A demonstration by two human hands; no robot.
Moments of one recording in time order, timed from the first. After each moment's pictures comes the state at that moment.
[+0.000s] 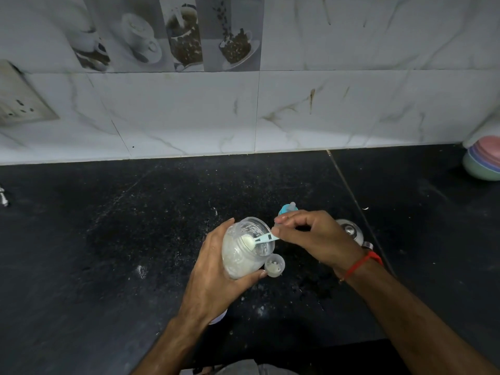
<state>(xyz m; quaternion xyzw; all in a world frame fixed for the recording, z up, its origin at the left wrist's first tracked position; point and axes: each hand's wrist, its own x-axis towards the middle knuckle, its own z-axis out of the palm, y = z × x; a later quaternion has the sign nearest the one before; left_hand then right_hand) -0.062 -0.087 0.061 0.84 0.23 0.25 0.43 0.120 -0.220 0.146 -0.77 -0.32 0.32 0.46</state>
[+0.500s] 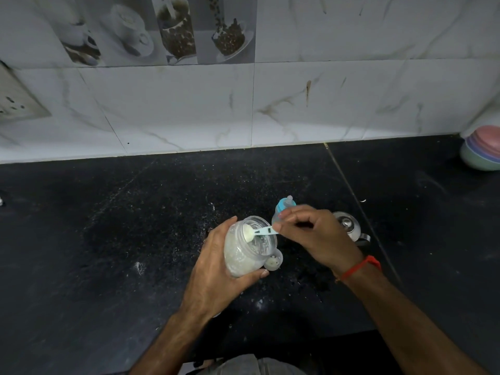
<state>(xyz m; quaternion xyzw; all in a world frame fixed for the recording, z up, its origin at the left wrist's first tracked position) -0.061 -0.092 0.060 0.84 0.22 0.23 0.44 0.116 -0.230 0.132 -0.76 -0.34 0.26 0.49</state>
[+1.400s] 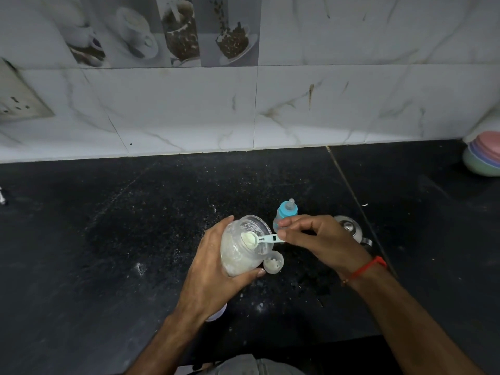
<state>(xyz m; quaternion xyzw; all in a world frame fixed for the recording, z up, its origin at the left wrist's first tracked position) -0.062 -0.084 0.061 0.84 0.23 0.24 0.43 0.129 -0.236 0.127 -0.73 -0.30 0.35 0.50</state>
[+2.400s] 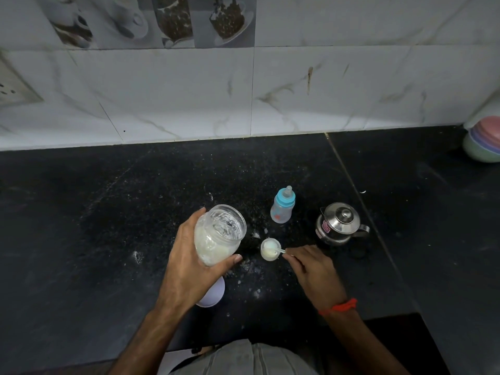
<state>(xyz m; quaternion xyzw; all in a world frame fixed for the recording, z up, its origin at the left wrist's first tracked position) -0.082 -0.071 0.050 0.81 0.31 0.24 0.43 0.097 -0.279 -0.010 -0.83 -0.44 -0.04 0.33</state>
